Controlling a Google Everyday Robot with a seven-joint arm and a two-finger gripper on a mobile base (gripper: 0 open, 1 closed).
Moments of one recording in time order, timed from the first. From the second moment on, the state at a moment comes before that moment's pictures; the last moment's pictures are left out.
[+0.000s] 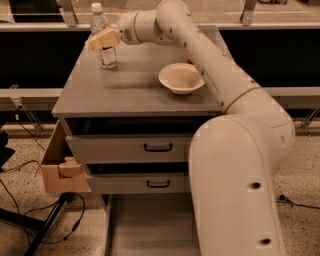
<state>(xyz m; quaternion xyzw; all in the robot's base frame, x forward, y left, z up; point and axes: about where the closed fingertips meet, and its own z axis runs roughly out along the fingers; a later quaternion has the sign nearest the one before) 0.843 0.146 0.961 -0.44 0.64 0.28 0.56</state>
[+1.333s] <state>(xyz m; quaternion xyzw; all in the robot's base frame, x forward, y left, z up) 0.876 0.175 0.977 -0.43 0.63 0.25 0.59</state>
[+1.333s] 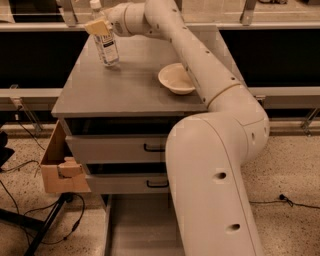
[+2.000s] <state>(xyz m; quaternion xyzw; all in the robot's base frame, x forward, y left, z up) 0.839 0.087 1.029 -0.42 0.64 0.18 0.62</state>
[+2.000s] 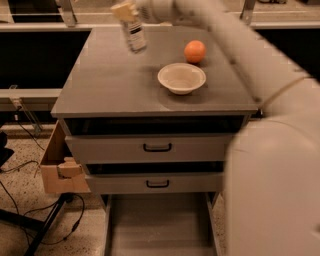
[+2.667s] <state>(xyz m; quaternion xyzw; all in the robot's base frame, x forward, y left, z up) 0.668 -0.075 1.104 -0.42 0.68 0.05 0.60</state>
